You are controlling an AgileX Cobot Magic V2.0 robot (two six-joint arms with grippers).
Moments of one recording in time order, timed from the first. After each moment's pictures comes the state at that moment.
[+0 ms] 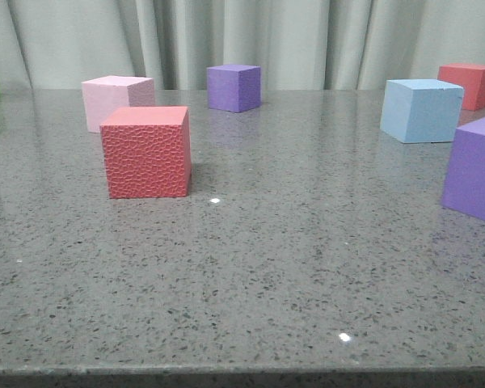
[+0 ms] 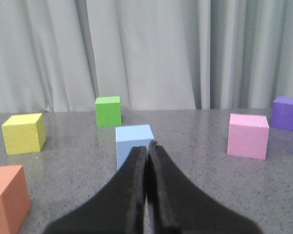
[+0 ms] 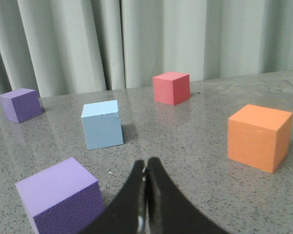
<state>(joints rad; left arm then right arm) 0.03 0.03 -0.17 0.06 0.12 -0.08 0.00 0.01 -0.13 -0.13 0.19 0.28</state>
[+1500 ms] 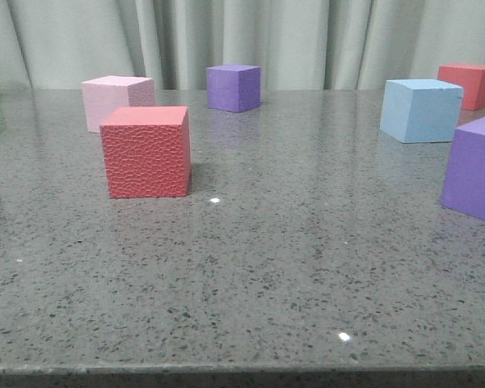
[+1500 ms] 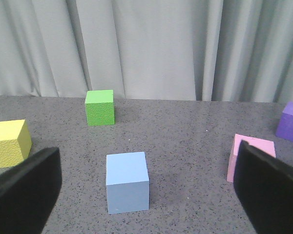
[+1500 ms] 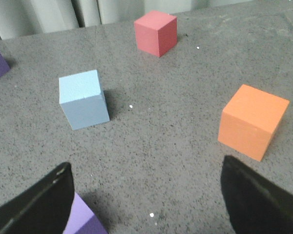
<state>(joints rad) 0.03 0.68 -0.69 0.02 0.24 -0.08 0.00 0.61 -0.68 -0.11 0.53 0.28</state>
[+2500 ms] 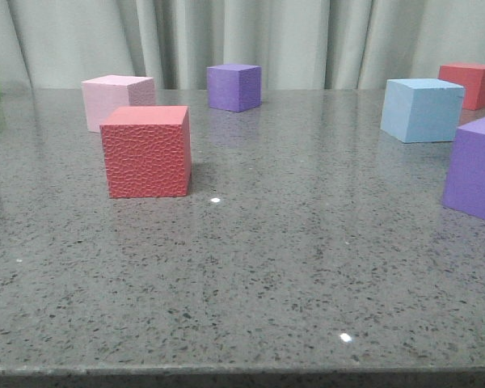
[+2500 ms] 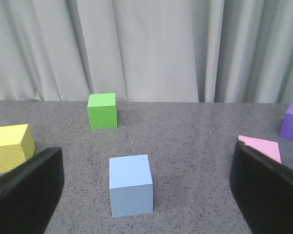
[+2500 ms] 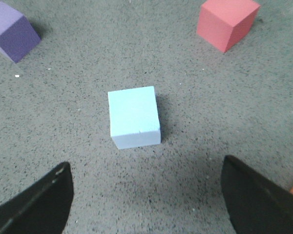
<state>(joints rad) 0.03 0.68 -0.69 0.03 0.22 -0.08 0.14 1.34 -1.42 -0.05 0.89 0.20</state>
